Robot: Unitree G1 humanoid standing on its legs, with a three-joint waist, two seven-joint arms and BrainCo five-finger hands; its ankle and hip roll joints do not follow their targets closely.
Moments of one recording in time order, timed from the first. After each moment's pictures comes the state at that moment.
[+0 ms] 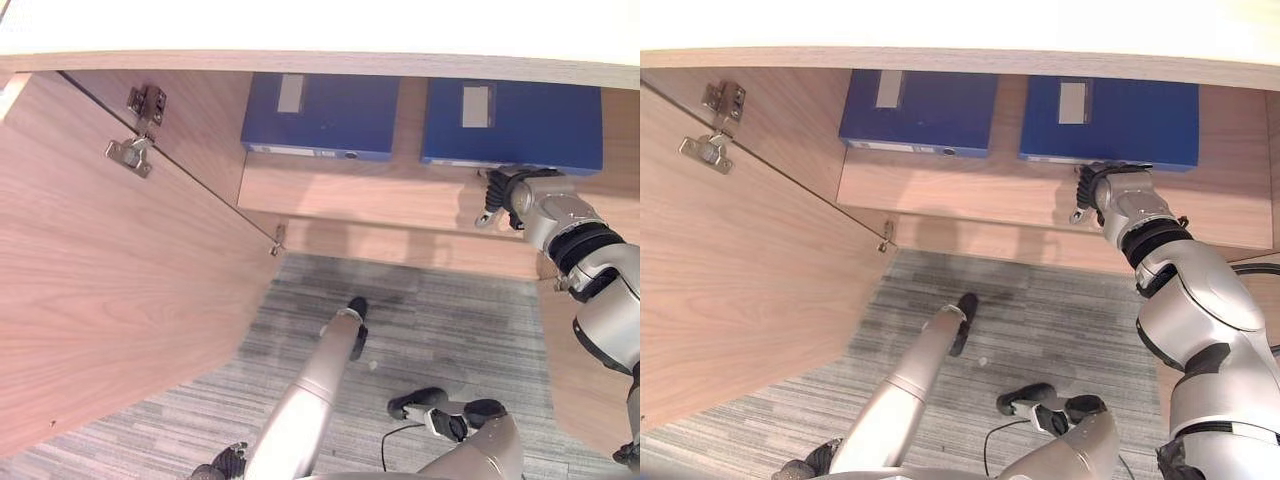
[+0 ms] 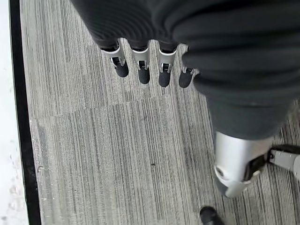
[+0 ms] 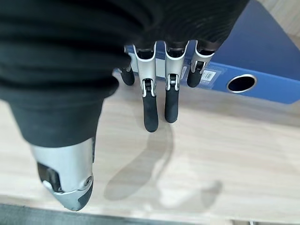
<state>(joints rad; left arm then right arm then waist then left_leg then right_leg) 0.07 0.30 -0.39 1.06 -0.15 0.03 -0.01 -1.22 -0.77 1.03 1.01 -0.38 0.18 0.27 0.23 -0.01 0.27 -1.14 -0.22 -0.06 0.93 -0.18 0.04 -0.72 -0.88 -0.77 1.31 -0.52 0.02</state>
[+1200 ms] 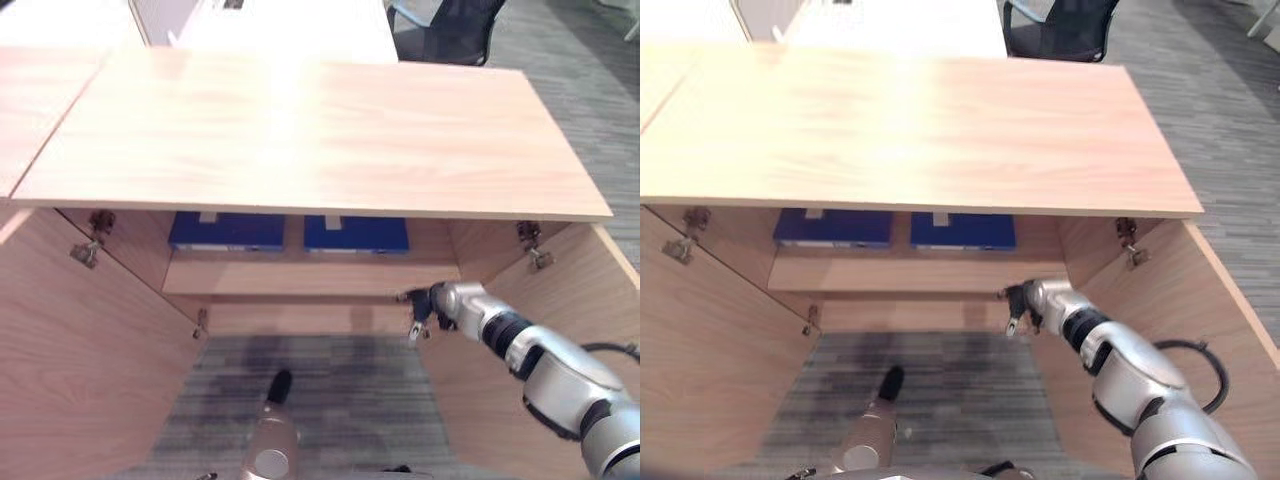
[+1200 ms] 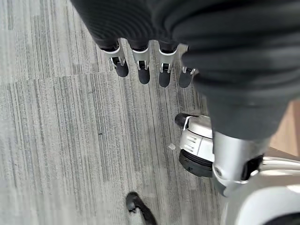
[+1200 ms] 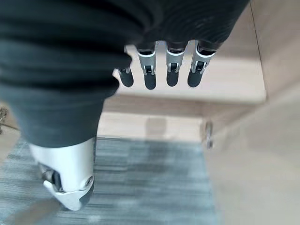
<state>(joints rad) 0.16 0.29 -0.24 1.16 -0.19 0.01 -0.04 -0.66 -0.39 0.88 1.09 -0.33 0.09 0.39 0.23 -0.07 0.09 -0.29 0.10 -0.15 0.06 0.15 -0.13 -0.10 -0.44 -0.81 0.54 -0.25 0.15</state>
